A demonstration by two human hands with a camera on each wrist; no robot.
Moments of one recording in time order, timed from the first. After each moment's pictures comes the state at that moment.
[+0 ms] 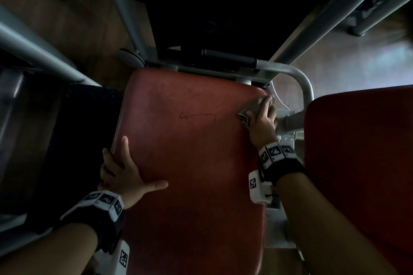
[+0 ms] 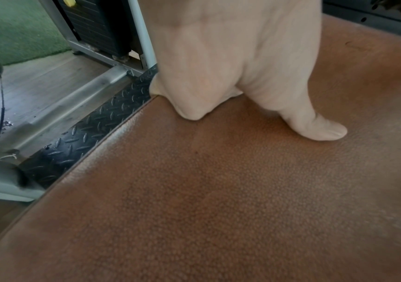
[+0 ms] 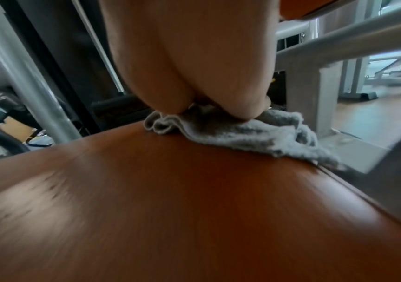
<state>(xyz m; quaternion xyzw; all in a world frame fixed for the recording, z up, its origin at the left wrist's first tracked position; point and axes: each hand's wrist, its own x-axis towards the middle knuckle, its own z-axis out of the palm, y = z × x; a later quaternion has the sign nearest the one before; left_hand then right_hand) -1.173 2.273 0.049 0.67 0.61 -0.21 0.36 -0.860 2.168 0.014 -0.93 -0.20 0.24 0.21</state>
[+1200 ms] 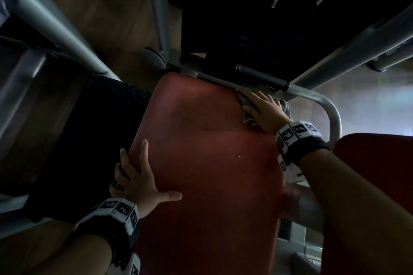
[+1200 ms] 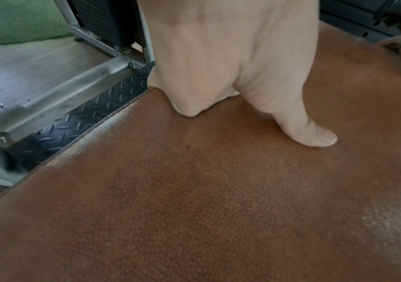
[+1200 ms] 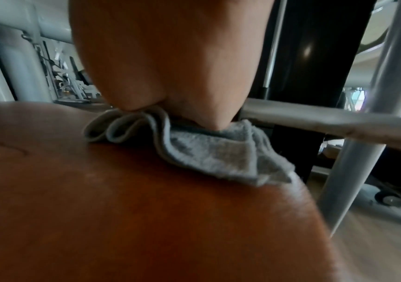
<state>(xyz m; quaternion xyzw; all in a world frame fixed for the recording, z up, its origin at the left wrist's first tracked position) -1.177 2.277 0.047 0.66 0.61 -0.21 0.39 -0.821 2.270 0.023 -0.80 -0.56 0.24 0.02</state>
